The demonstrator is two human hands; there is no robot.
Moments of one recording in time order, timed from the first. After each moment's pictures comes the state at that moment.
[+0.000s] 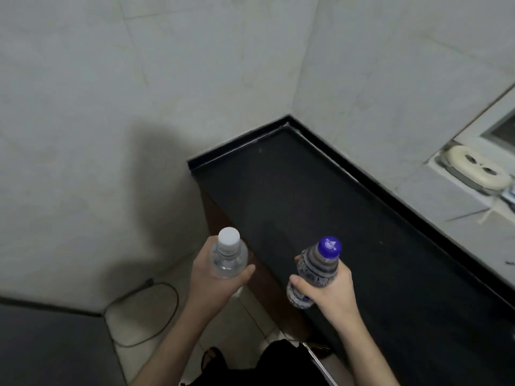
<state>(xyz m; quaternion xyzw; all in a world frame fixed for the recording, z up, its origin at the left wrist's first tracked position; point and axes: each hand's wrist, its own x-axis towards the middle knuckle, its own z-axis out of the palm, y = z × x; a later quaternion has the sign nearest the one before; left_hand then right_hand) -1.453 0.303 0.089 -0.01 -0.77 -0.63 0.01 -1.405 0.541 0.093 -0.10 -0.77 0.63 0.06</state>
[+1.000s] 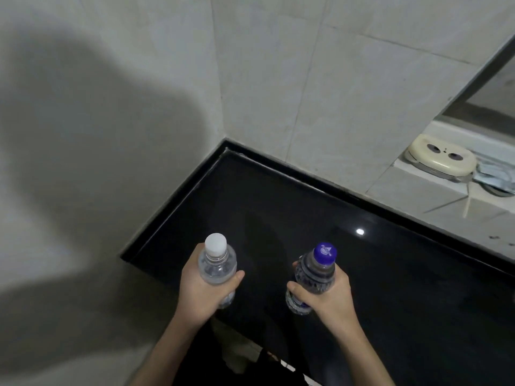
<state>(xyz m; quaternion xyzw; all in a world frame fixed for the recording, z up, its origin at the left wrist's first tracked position) -1.710 0.374 0.086 -0.14 -0.78 -0.61 -0.11 -1.574 0.583 0.084 -0.27 -0.70 0.65 0.16</state>
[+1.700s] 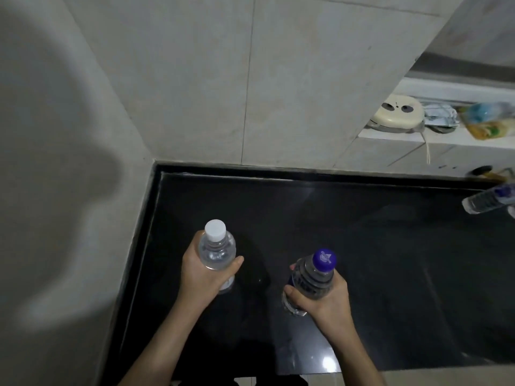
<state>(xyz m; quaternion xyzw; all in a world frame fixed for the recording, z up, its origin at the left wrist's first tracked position) -1.903 0.459 0.039 -0.28 -0.72 -0.57 -0.27 -1.672 0.550 0.047 -0.46 -0.63 0.56 0.29</state>
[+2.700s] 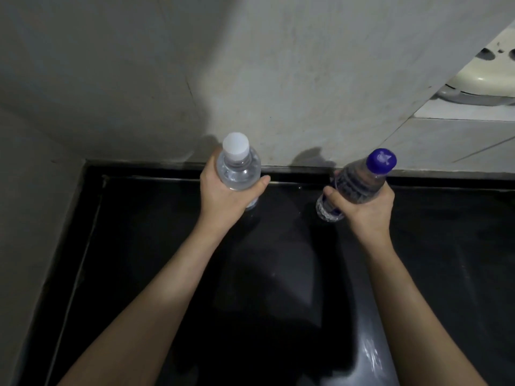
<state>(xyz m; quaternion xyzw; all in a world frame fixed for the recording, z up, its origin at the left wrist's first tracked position) -1.946 0.721 -0.062 -0.31 -0.70 -0.61 -0.19 -1.725 0.842 -0.077 -0.46 -0.63 0.49 0.39</state>
